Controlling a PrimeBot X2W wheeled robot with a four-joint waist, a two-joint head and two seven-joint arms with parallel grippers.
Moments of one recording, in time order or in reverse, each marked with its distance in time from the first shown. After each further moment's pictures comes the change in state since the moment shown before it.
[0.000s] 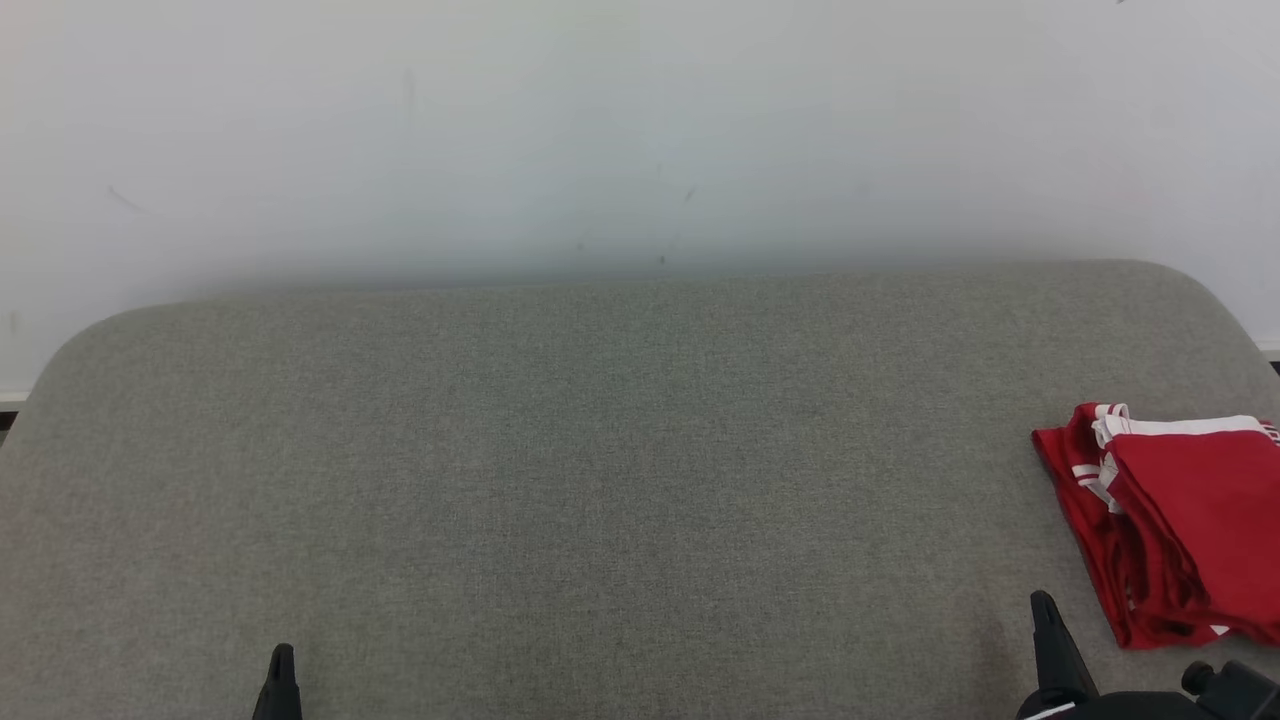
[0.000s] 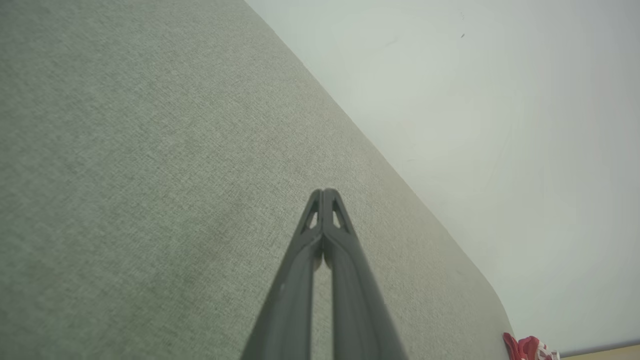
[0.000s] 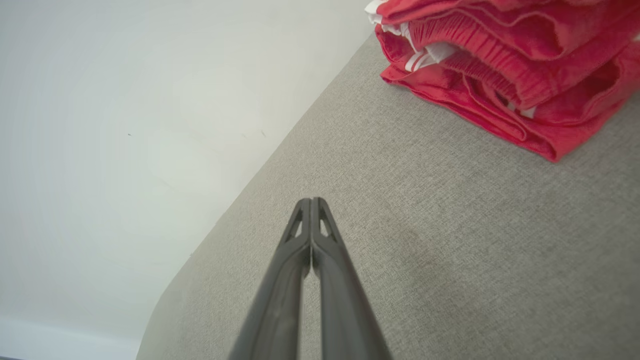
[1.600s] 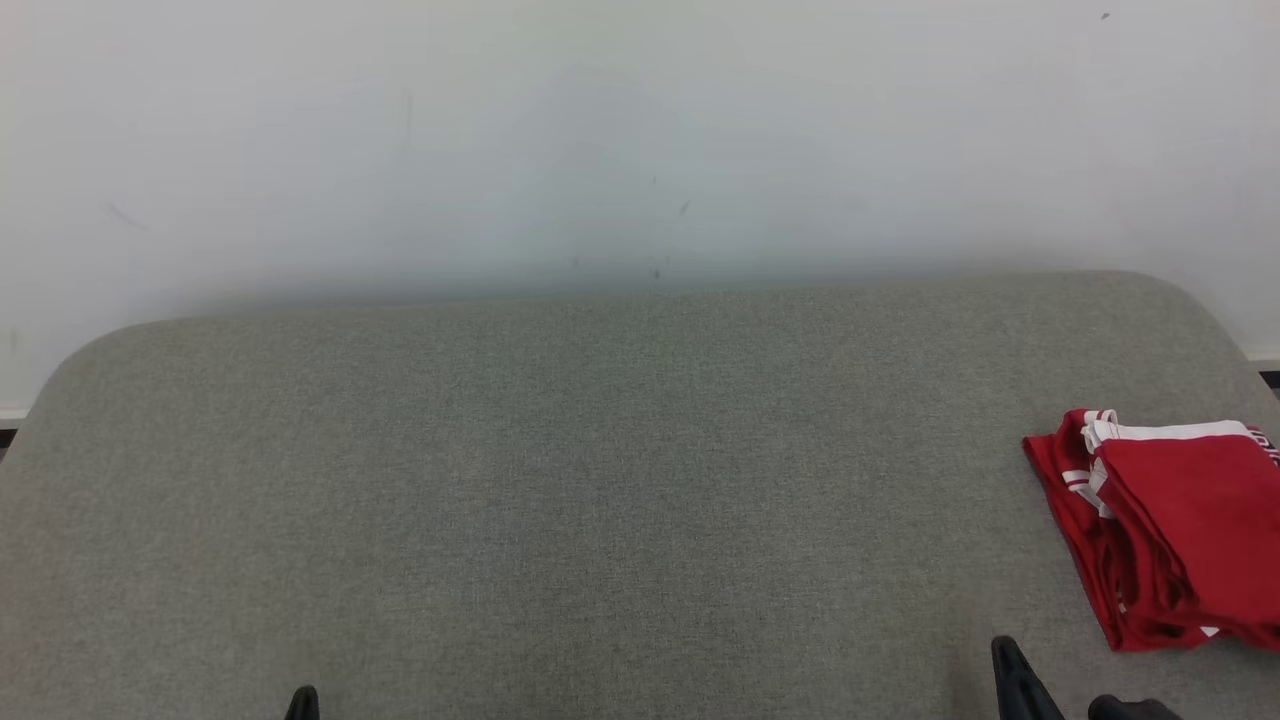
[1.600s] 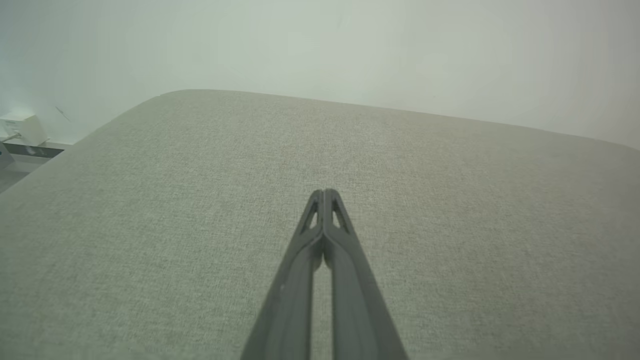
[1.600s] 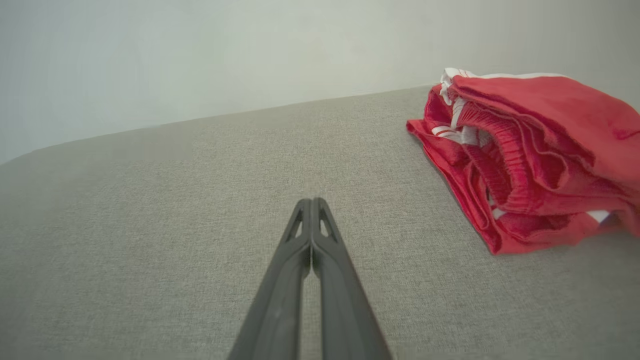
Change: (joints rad) left arm 0.084 0.007 -0.017 -0.004 0.698 0.000 -0.187; right arm 0.058 -0.008 0.053 0.031 -0.703 0.000 -0.169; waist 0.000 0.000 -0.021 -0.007
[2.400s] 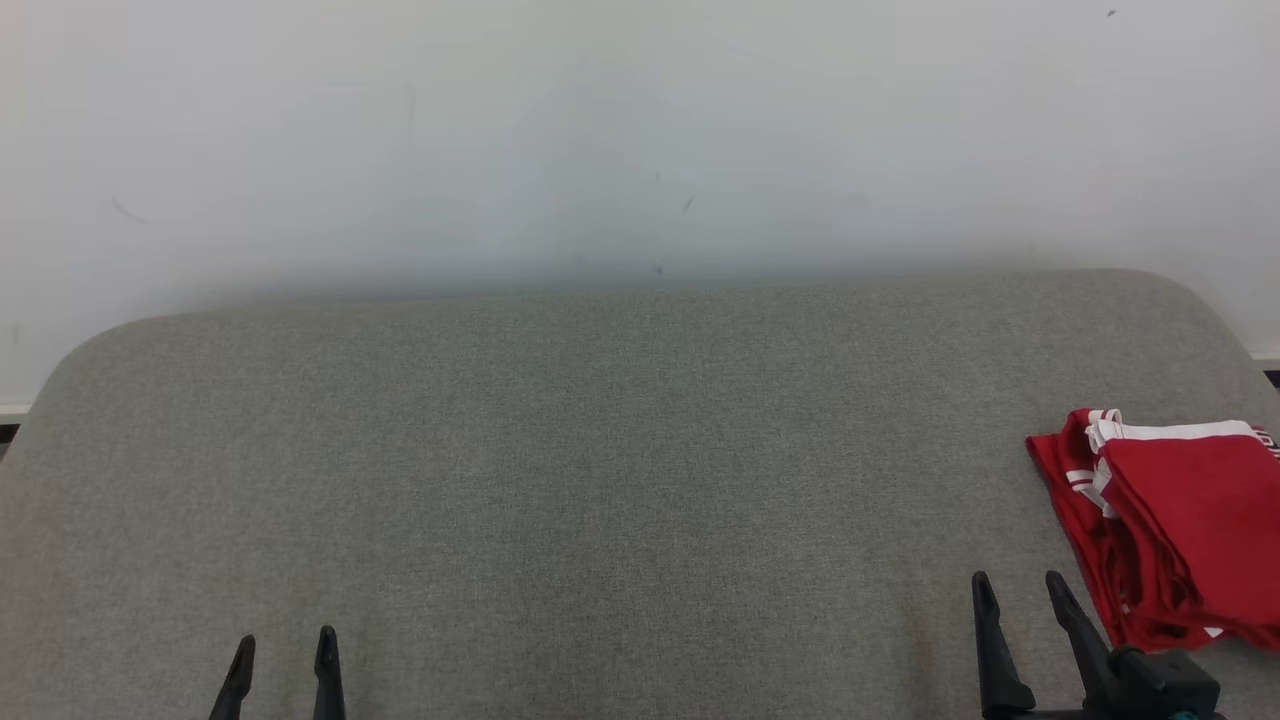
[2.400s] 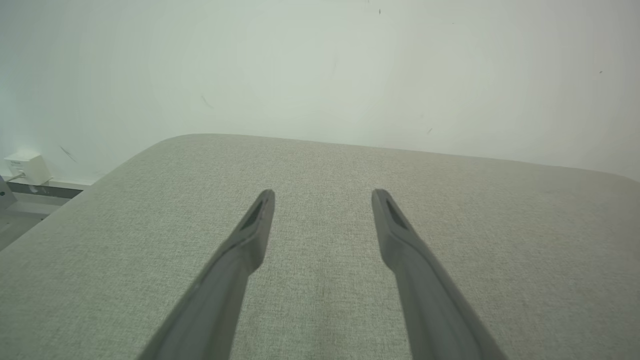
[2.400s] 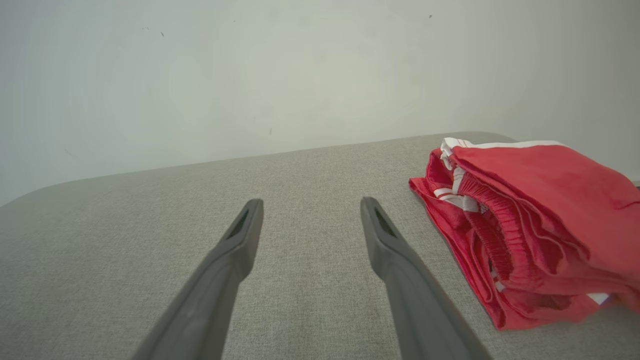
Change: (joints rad) left arm -0.029 0.011 0.003 -0.065 0.002 0.001 -0.004; right arm -0.036 -0.006 -0.012 -0.073 -0.001 0.000 -0.002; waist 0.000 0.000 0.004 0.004
